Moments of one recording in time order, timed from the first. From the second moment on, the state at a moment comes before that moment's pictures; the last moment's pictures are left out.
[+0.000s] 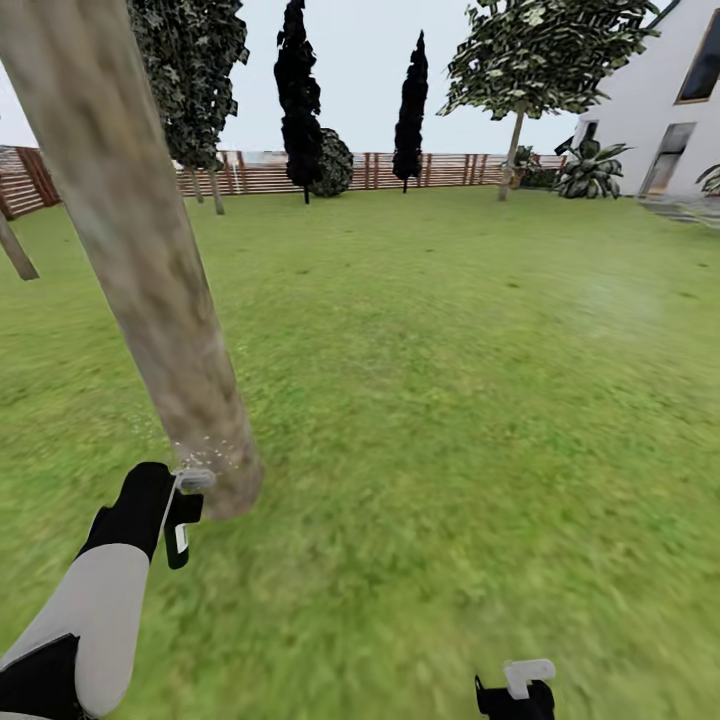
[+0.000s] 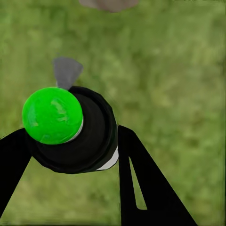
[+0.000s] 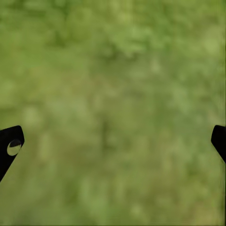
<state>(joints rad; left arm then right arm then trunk) -0.86 0.06 0.44 -0.74 -0.61 0.94 -0.26 -0.43 -0.03 0.12 -0.07 0.01 -0.39 -0.13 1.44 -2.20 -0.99</state>
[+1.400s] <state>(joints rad) -0.73 0.02 0.47 -0.67 -0.60 0.76 -0.20 -0.43 -0.03 0.12 -0.08 0.01 -0.39 -0.13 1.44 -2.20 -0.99</state>
